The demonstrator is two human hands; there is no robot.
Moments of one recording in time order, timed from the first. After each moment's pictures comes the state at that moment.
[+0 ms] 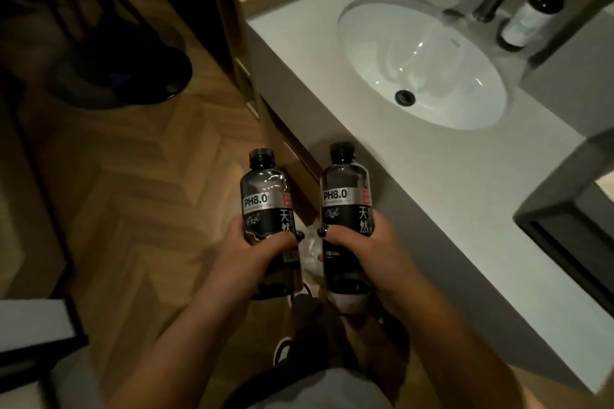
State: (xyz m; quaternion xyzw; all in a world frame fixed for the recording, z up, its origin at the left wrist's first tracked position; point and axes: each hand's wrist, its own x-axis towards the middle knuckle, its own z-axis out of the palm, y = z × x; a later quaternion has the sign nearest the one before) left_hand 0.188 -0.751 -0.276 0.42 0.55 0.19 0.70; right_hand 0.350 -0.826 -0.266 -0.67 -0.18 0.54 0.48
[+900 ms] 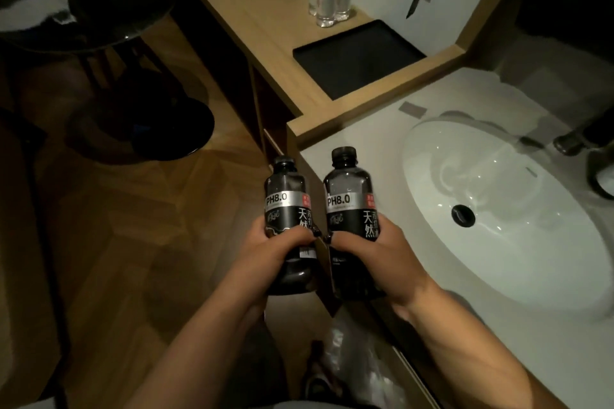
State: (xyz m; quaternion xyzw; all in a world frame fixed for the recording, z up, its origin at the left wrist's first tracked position) left_hand 0.252 -0.455 -0.244 0.39 0.52 0.20 0.73; right_hand 0.401 -0.525 -0.225 -0.67 -0.25 0.52 0.47
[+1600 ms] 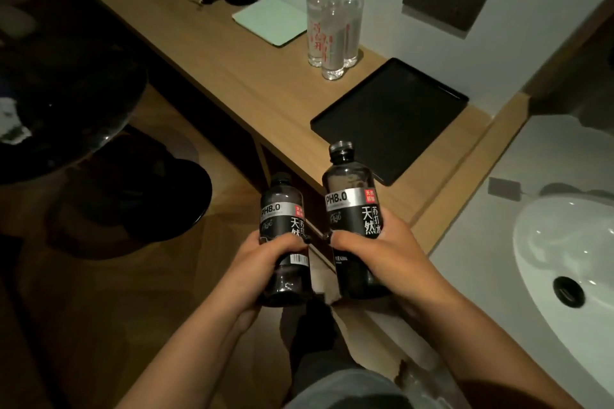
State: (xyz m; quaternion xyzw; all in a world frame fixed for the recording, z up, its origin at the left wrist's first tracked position) left_hand 0.264 -0.125 -0.254 0.42 0.51 0.09 0.75; right_hand 0.412 -0.227 -0.227 -0.71 -0.21 0.46 0.49
